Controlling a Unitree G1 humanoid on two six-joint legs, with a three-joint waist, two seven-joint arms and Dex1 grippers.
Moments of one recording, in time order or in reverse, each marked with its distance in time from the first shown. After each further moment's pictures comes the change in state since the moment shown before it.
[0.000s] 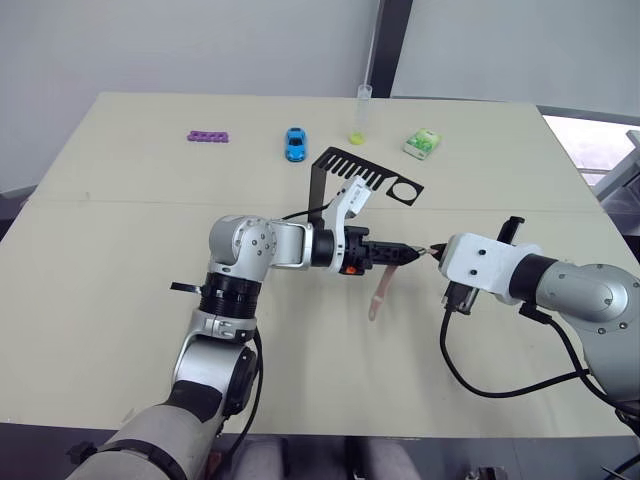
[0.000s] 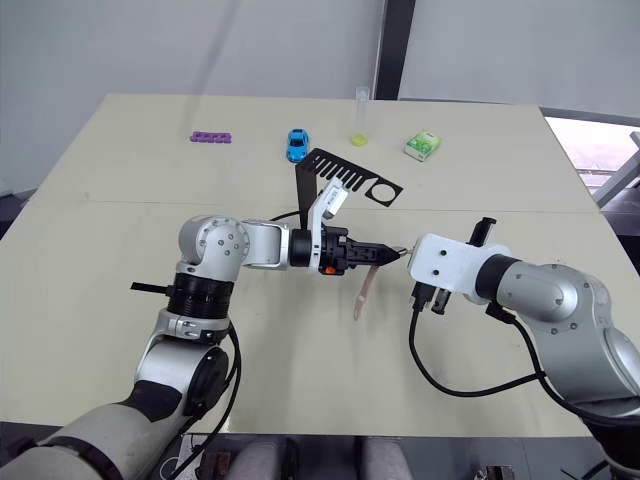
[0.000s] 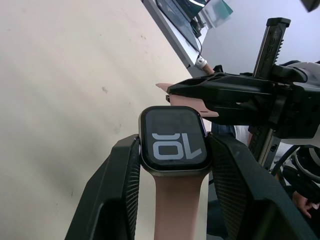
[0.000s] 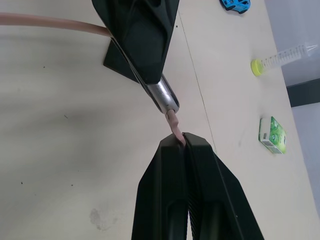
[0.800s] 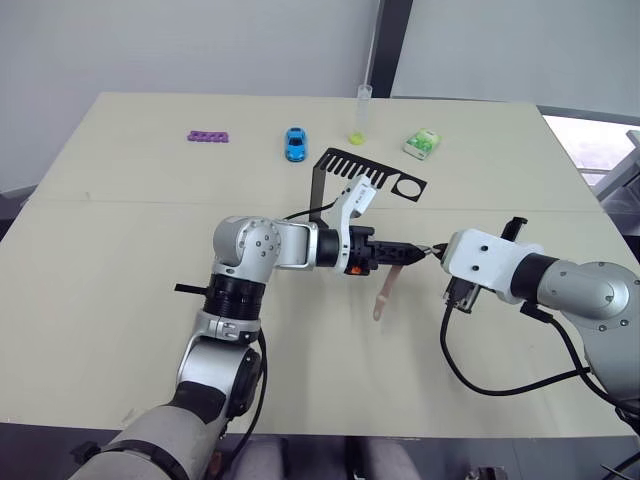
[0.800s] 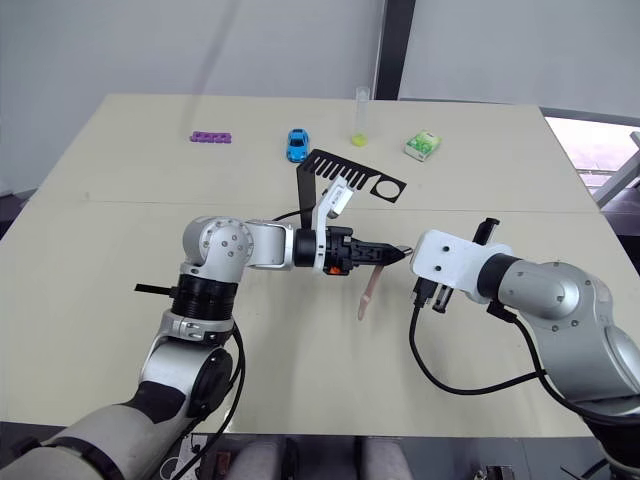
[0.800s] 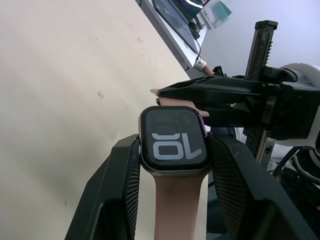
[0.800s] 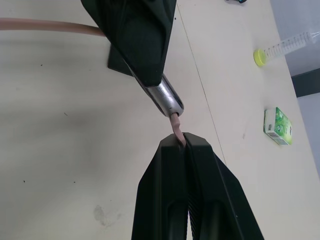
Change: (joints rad) left arm 0.003 -0.024 -0.006 -0.018 0.003 -0.006 0.017; right arm -0.010 0.001 -0.002 0.000 0.012 0.051 0.000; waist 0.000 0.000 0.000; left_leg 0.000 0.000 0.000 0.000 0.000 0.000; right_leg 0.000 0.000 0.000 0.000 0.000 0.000
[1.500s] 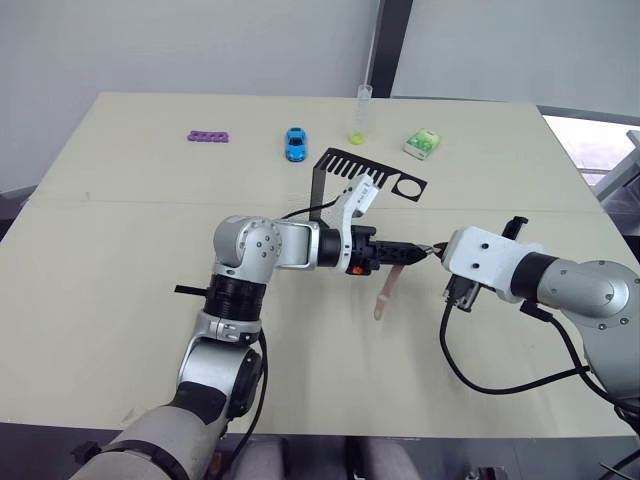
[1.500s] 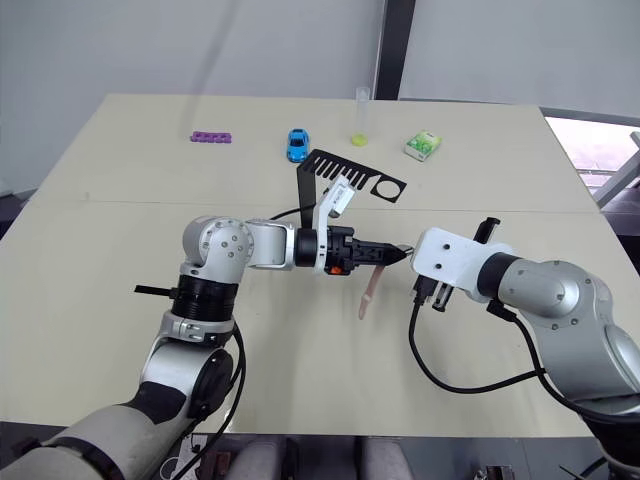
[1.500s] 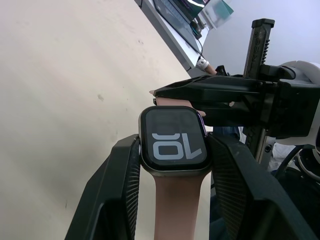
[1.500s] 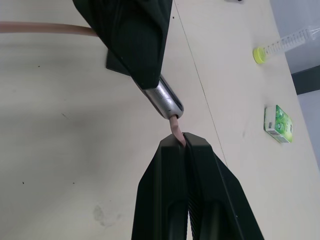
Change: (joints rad) left arm 0.001 -0.004 -0.002 -0.022 0.000 0.000 0.016; right arm -0.012 0.004 0.000 0.001 0.000 0.015 0.000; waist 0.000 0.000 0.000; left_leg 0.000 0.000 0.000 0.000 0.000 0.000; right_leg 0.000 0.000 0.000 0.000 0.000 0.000
